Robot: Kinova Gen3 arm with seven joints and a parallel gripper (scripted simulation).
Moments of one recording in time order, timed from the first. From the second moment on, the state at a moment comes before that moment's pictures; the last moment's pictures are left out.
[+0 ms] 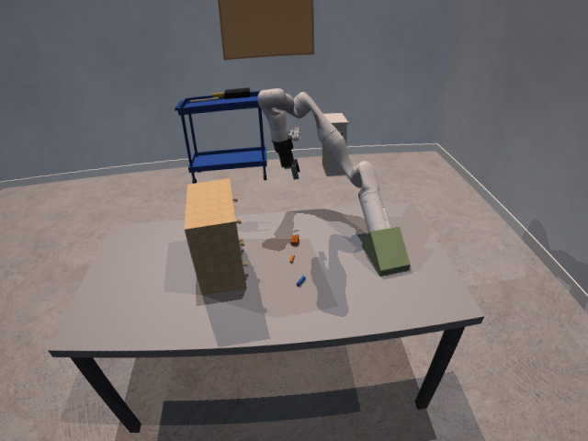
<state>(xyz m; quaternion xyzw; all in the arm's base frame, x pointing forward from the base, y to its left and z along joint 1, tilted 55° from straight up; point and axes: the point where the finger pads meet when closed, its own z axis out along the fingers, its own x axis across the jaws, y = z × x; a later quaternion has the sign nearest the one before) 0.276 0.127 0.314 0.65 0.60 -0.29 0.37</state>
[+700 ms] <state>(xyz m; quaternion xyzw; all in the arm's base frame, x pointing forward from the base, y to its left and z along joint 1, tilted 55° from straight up) 0.280 0.165 0.310 0.63 0.62 -0.27 0.37</state>
